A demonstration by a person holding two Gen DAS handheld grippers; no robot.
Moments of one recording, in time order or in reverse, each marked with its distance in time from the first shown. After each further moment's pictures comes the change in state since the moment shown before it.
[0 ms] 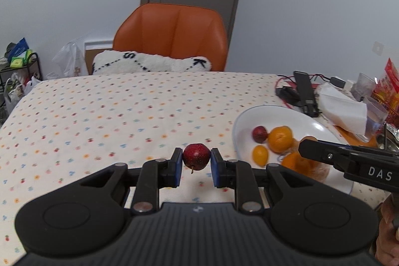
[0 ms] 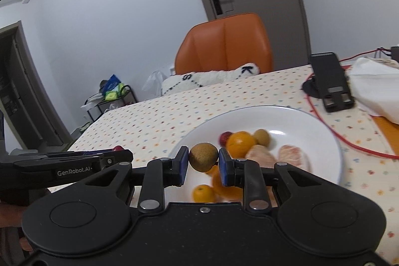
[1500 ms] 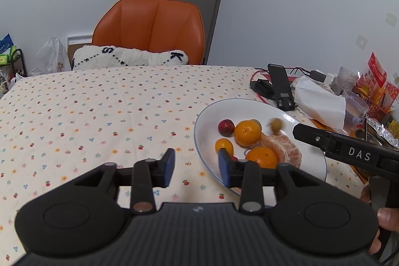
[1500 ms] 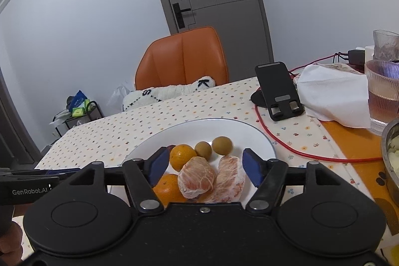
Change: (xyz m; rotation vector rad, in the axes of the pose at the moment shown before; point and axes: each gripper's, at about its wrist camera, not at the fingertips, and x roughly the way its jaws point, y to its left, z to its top) left arm -0.003 -0.026 0.001 0.005 0.035 -0.069; right arm -0.010 -0.035 0.001 0.037 -0.064 -0.155
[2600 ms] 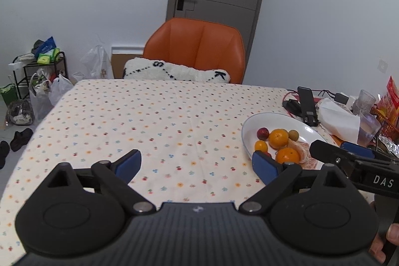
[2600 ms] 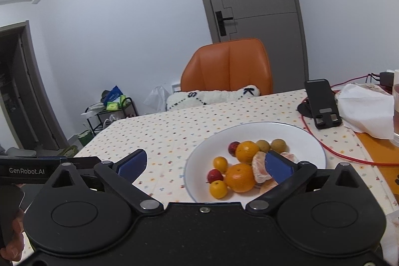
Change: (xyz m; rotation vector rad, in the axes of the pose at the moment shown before) left arm -0.095 0.030 -0.018 -0.082 -0.087 0.171; right arm -0.050 0.059 -0.010 -0.101 -0.036 0.152
